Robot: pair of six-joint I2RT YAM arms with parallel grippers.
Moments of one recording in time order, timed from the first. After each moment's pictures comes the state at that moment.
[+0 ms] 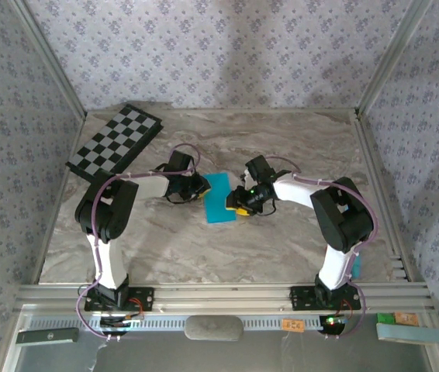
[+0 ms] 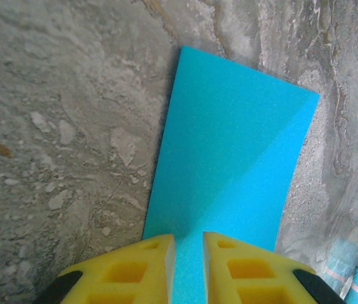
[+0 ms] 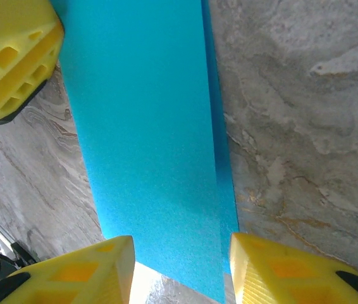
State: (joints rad) left arm -0.48 1.91 1.05 -0.08 0.38 -1.02; right arm 0.53 1.80 1.03 -0.37 -0.54 0.69
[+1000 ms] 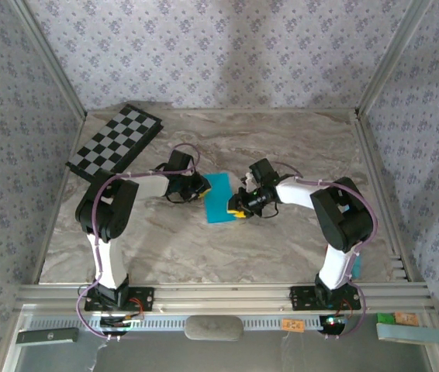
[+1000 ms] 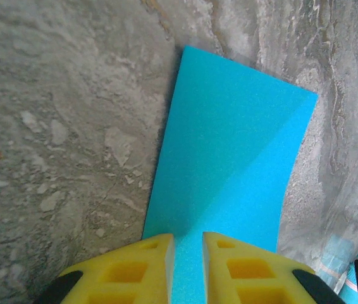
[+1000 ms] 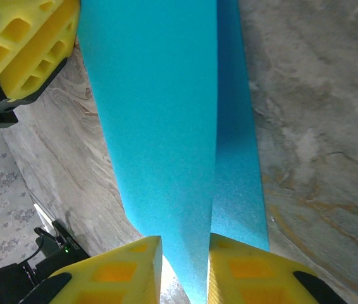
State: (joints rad) left arm -0.48 1.92 1.05 -0.08 0.40 -1.02; right arm 0.50 1.80 0.96 -0.27 -0.68 0.75
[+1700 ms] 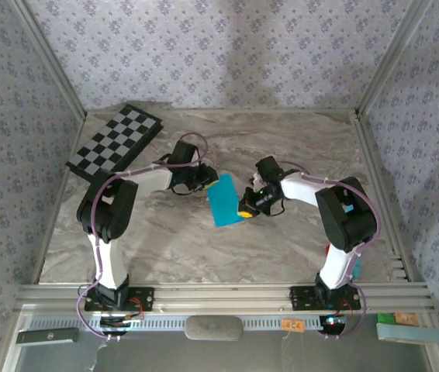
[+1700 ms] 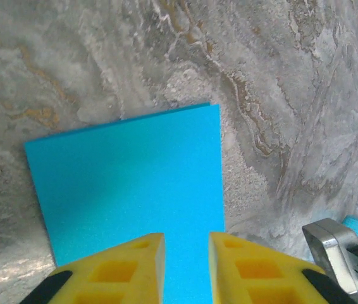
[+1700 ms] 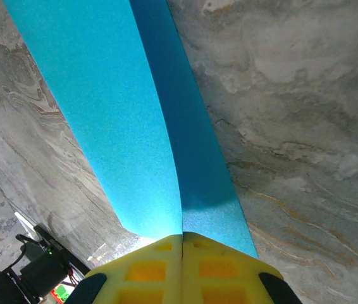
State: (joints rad) left arm -0.50 1.92 1.19 -0.15 0.44 -0.89; right arm 0.45 1.79 1.00 -0.47 -0.63 0.68
